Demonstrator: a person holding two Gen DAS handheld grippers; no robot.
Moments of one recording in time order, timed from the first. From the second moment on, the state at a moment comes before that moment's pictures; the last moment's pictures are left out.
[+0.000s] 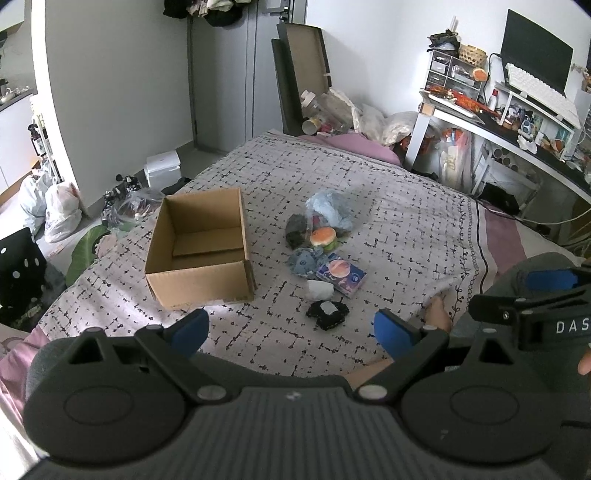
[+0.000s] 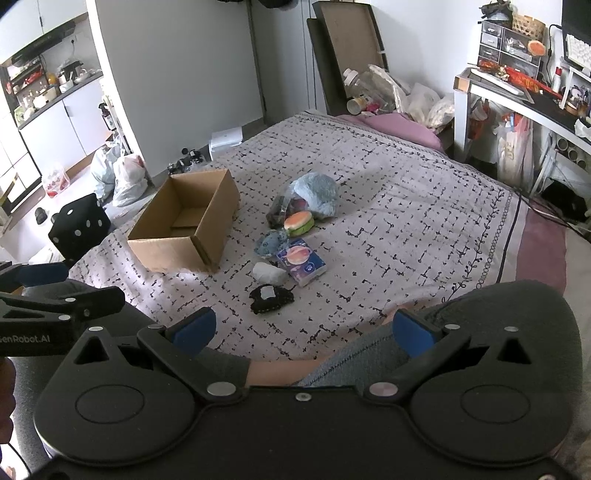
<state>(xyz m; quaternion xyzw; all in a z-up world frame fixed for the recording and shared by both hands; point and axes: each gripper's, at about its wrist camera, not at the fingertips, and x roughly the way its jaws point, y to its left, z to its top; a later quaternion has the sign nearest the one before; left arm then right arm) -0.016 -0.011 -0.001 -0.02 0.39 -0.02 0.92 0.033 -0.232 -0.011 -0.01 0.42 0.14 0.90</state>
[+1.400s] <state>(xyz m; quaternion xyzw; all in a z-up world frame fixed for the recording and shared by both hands) -0.005 -0.010 -0.002 -0.02 0.39 -0.01 0.92 0.050 -0.236 -0.016 0.00 0.40 0.15 0.91</state>
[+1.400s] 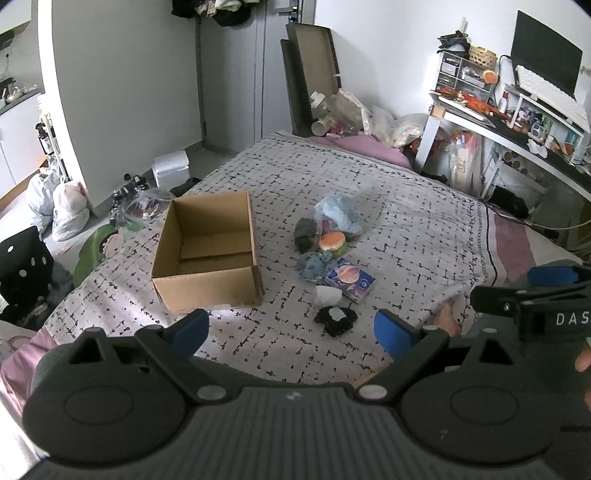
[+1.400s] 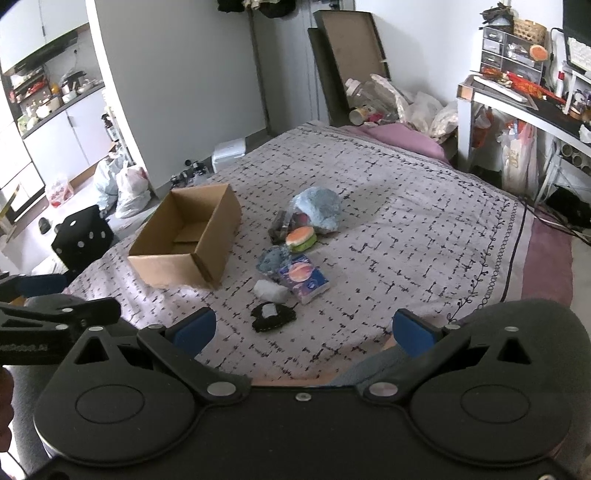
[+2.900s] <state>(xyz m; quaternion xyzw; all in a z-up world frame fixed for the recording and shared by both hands) 0.132 -0.027 -0.130 -0.14 0.50 0.04 0.85 0.220 -0.221 -0.112 -0.02 0.50 0.20 0.84</state>
